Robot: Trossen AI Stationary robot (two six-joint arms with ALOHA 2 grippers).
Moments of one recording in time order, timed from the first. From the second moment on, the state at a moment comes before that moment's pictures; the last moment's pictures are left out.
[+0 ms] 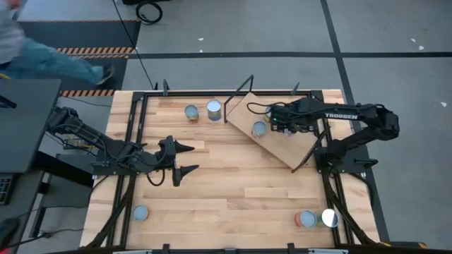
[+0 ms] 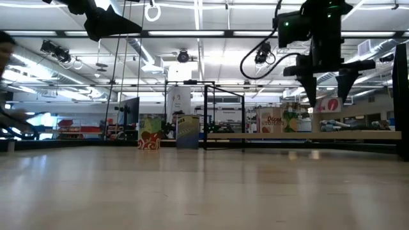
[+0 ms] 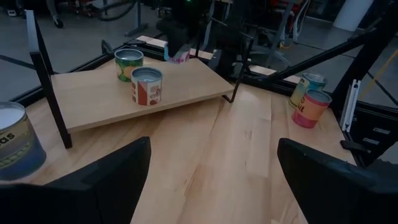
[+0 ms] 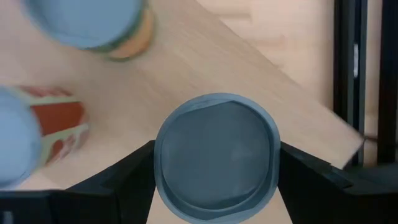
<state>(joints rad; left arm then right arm) -0.46 0.97 0.60 0.05 -0.68 -0.41 -0.32 1.33 1.01 -1.21 0.24 1.34</state>
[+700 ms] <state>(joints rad) -0.62 0.97 0.60 0.05 -0.68 -0.44 -0.42 1.40 0.90 -1.06 0.24 1.56</state>
